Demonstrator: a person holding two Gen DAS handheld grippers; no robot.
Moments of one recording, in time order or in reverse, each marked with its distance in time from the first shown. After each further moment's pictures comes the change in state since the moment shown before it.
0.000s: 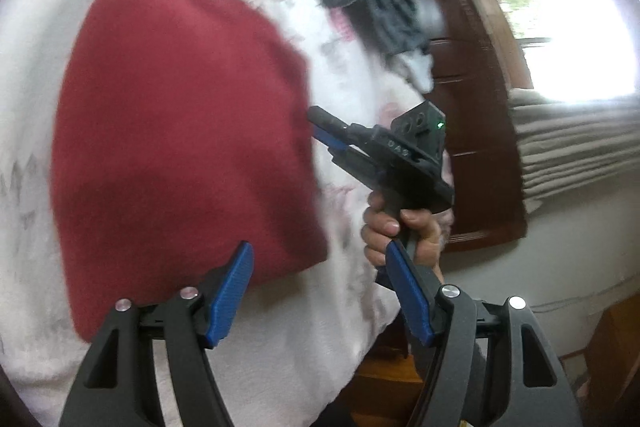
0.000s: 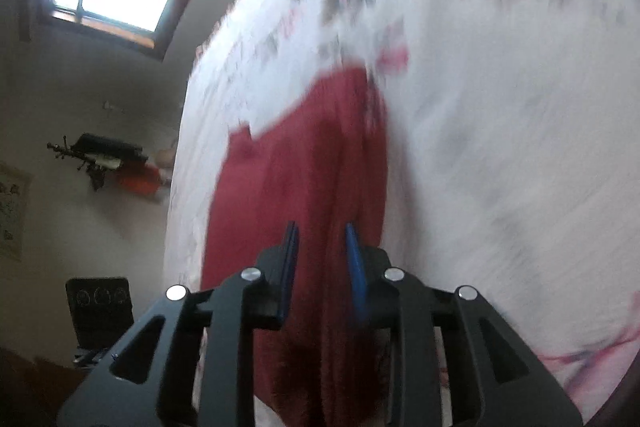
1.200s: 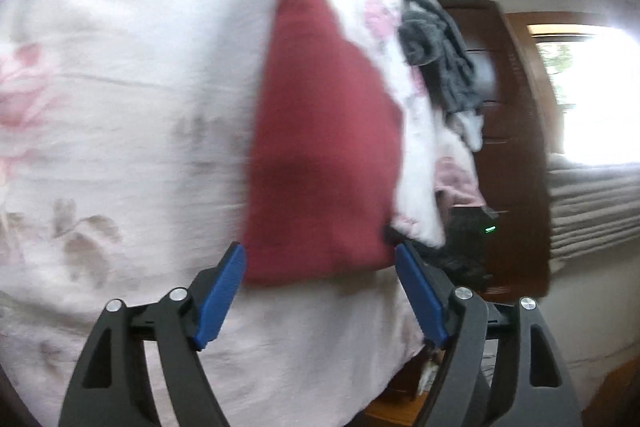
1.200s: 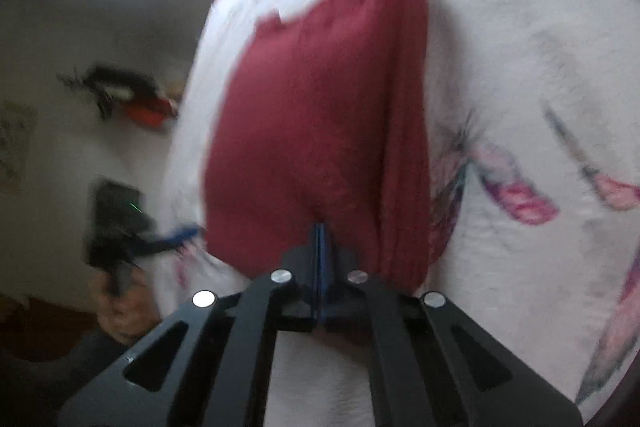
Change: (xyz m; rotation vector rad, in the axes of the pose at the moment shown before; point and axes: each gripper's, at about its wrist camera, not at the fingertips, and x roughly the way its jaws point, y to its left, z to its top) left arm -0.074 0.080 -0.044 -0.190 -0.148 0.173; right arm 0.004 0.014 -0.061 -0.085 0.206 0.066
